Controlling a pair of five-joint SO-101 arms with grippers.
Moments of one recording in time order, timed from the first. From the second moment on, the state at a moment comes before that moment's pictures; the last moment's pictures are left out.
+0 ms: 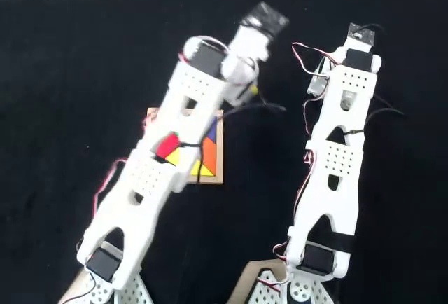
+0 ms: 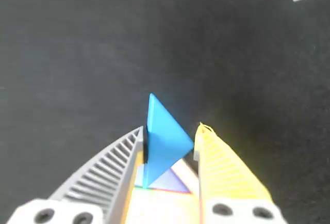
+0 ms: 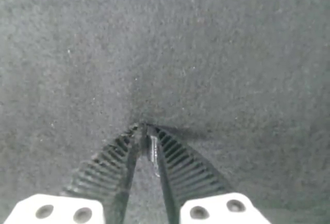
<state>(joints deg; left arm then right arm) 25.4 62.2 -90.4 100.7 -13.1 16.6 81.7 -92.6 99.6 -9.9</state>
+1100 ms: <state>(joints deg) 6.4 13.3 -2.5 75.0 -66.9 16.6 81.7 -92.6 99.6 -9.9</state>
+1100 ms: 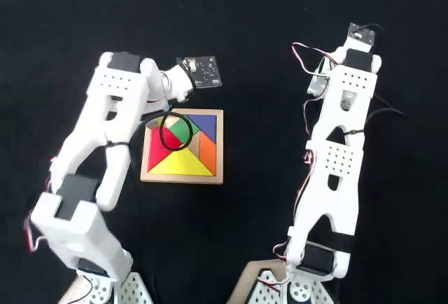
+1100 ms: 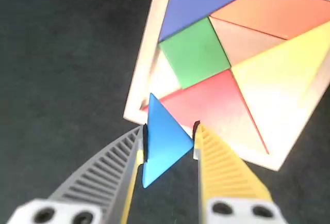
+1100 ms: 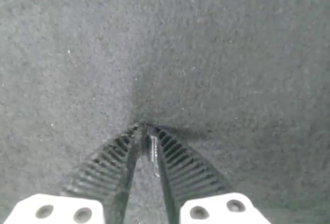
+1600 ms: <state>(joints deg) 8.2 29.6 -10.4 71.5 -64.7 16.6 81.7 -92.6 99.6 -8.2</state>
